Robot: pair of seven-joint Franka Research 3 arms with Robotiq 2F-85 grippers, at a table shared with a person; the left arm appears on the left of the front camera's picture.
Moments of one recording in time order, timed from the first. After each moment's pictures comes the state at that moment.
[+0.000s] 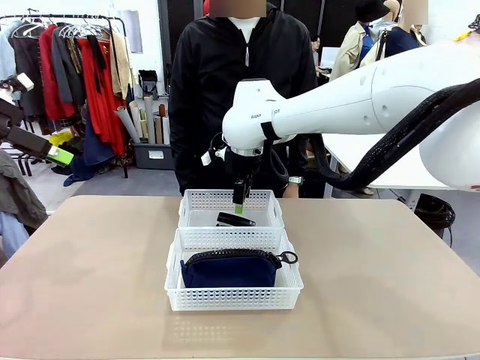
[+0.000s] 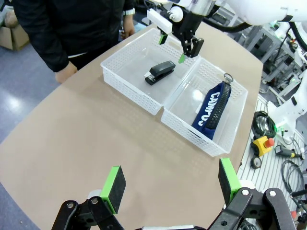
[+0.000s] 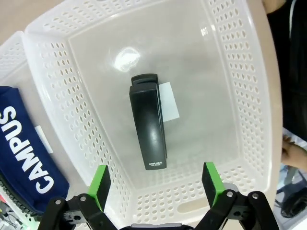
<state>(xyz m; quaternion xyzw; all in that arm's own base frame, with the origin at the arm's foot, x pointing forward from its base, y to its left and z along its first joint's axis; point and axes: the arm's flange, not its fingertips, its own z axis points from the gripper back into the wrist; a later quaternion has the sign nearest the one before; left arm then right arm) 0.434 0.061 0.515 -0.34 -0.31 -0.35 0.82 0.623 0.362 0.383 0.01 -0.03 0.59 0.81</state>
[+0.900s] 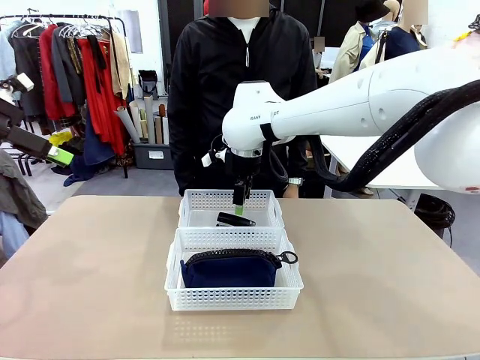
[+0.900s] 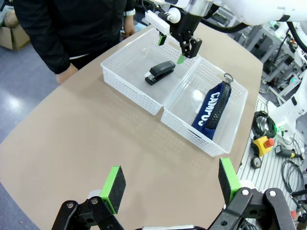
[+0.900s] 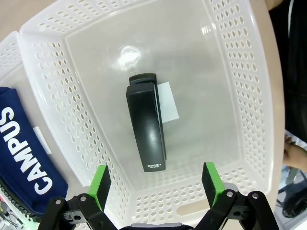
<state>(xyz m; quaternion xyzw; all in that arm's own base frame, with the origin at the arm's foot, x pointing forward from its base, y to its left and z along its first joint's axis) 0.434 0.061 0.515 -0.34 -0.31 -0.35 0.82 0.628 0.362 0.380 0.01 -0.02 0.58 0.81</state>
